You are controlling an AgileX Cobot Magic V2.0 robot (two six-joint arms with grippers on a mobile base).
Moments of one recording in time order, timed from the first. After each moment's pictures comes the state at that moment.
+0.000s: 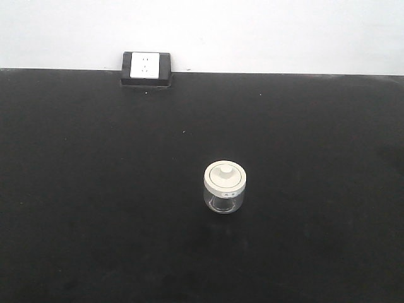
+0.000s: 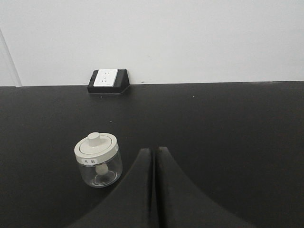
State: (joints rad) left arm -0.02 0.16 -0.17 0.14 0.17 -0.17; right arm 0.37 0.01 -0.29 -0.25 0.46 0.37
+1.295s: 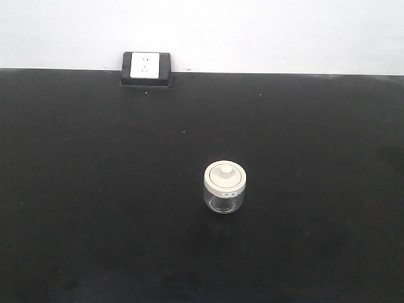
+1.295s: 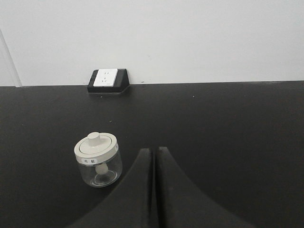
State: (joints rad) left arm -0.02 -0.01 0.03 0.12 0.15 -0.16; right arm 0.37 0.01 -0.29 -0.25 0.46 0.37
